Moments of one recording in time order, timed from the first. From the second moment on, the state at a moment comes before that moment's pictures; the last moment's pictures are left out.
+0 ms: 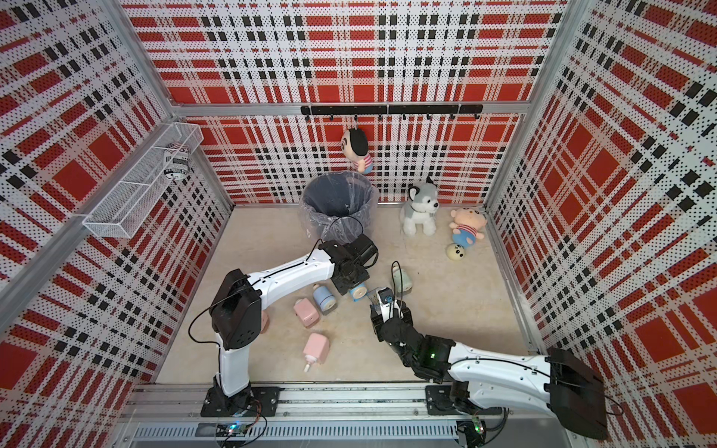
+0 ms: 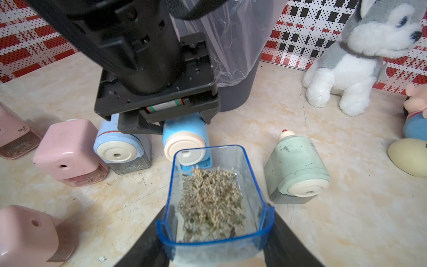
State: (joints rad) left arm -0.82 1.99 1.65 -0.96 -0.21 -1.39; right arm 1.16 0.97 0.39 0.11 0.70 0.31
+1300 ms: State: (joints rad) left arm -0.87 1.57 1.45 -0.92 -0.44 -1.43; right arm 1.12 0.91 0.52 -0.05 0.62 0.39
